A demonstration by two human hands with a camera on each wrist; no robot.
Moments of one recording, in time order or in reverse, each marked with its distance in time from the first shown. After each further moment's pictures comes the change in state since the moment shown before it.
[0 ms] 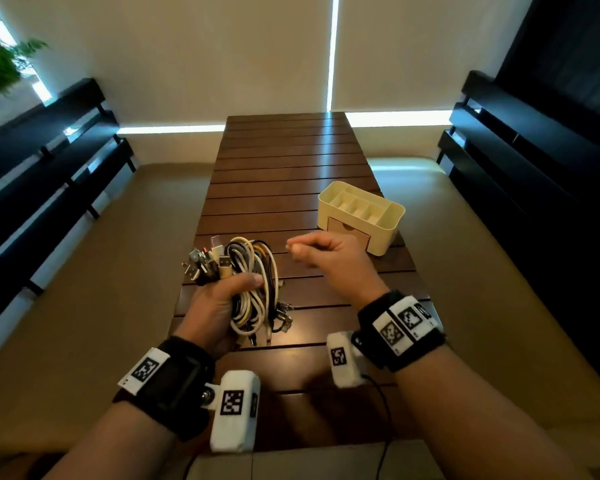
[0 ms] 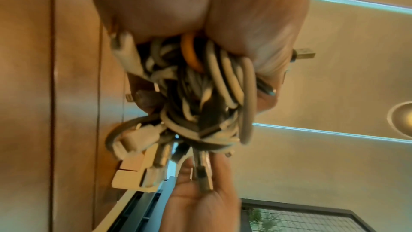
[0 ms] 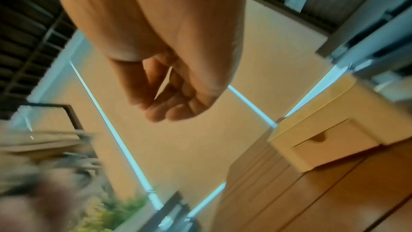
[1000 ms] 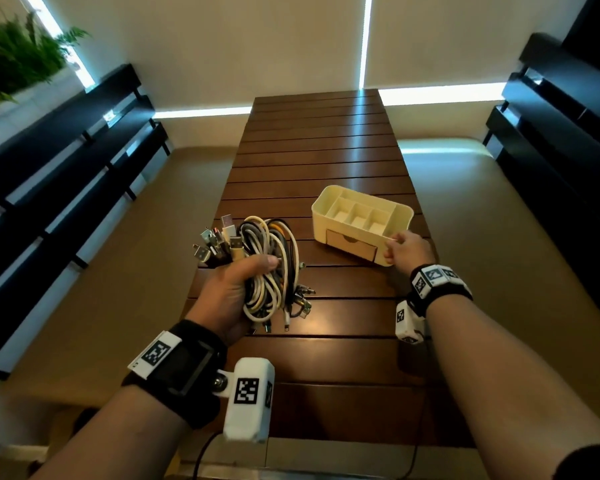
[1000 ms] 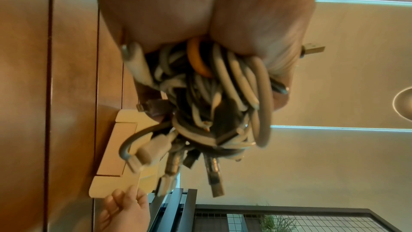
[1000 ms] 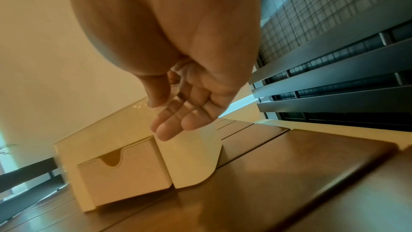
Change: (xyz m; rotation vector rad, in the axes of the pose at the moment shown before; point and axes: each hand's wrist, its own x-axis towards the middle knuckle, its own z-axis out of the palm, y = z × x) left_hand 0.000 -0.004 0.039 -0.011 -0.010 0.075; right_hand 0.076 0.178 -0.123 -0.400 0.337 0.518
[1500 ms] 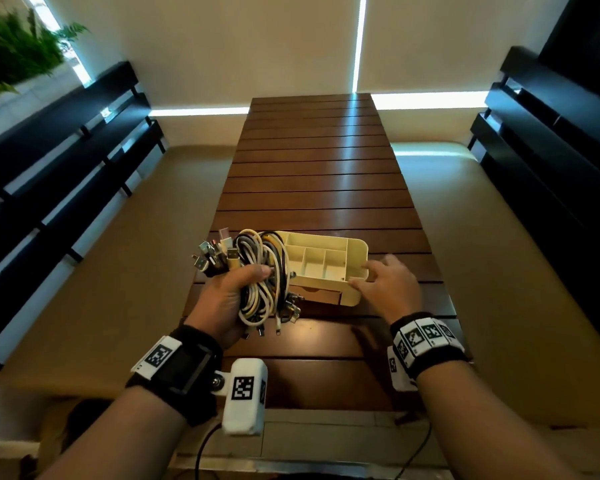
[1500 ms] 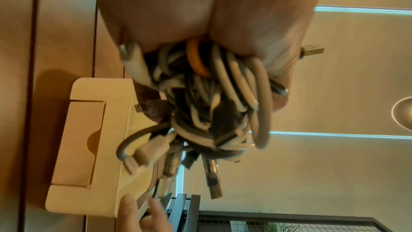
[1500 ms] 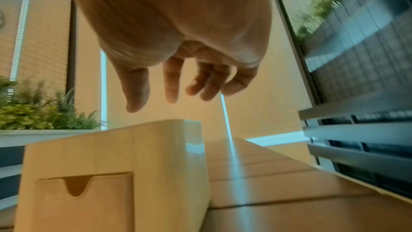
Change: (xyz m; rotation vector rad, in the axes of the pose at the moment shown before) left_hand -0.037 -0.019 -0.042 -0.024 0.055 -0.087; right_hand -0.155 0.002 0.014 -0.500 0.072 -0.417
